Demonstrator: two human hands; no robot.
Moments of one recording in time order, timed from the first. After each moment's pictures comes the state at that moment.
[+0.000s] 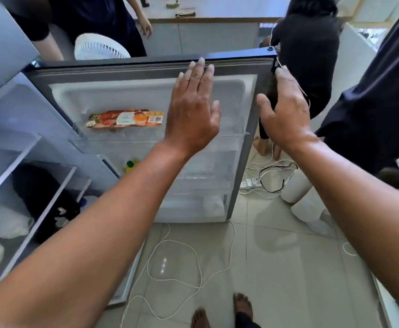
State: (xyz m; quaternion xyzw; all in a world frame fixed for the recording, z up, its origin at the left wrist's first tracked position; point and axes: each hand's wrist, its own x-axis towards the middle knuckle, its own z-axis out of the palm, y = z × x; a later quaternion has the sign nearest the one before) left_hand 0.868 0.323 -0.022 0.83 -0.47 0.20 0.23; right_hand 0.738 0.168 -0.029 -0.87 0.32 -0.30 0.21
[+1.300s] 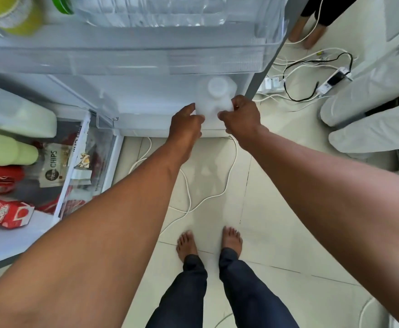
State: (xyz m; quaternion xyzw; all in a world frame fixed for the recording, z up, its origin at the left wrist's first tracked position) left_hand 0.858 0.323 -0.510 0.76 0.05 -0.39 0.51; right_hand 0.787 0.203 -0.523 -0.69 0.50 0.00 0.53
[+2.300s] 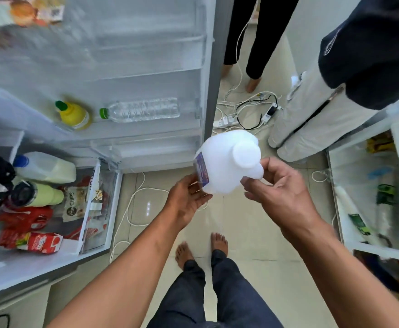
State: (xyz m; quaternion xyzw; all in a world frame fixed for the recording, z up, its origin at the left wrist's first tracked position) left_hand 0.717 0.387 -0.304 0.55 0.19 -0.55 0.60; right_hand 0.563 0.280 -0.178 -0.62 0.45 -0.14 0.62
